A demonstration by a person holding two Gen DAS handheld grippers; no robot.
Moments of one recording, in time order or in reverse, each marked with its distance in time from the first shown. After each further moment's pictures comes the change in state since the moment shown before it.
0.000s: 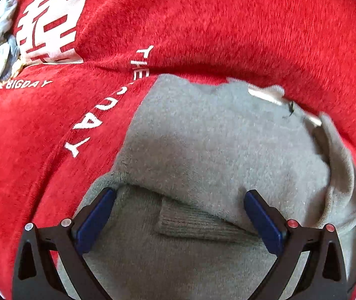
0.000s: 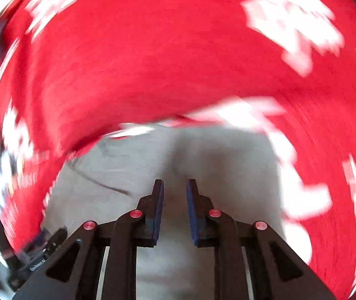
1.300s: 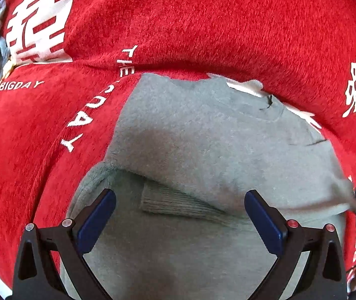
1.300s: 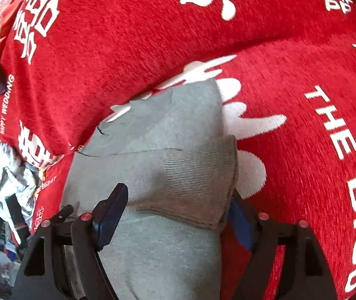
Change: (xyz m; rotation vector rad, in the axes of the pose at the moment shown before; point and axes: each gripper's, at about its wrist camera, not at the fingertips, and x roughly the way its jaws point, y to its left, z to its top) left arm -0.024 -0.005 -0.003 0.019 0.059 -0.081; right arm -0.038 -0.039 -0.031 0.023 0.077 0.044
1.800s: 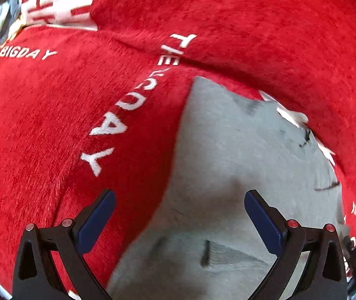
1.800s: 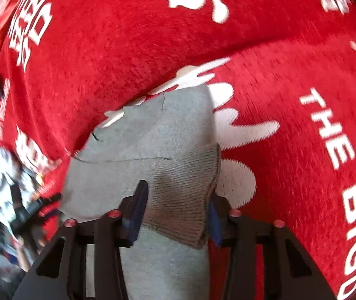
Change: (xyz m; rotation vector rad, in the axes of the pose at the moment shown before) left arm 0.039 0.081 0.051 -0.216 0.125 -0.029; right arm -0.002 0.005 0.008 -0.052 -0.005 -0.078
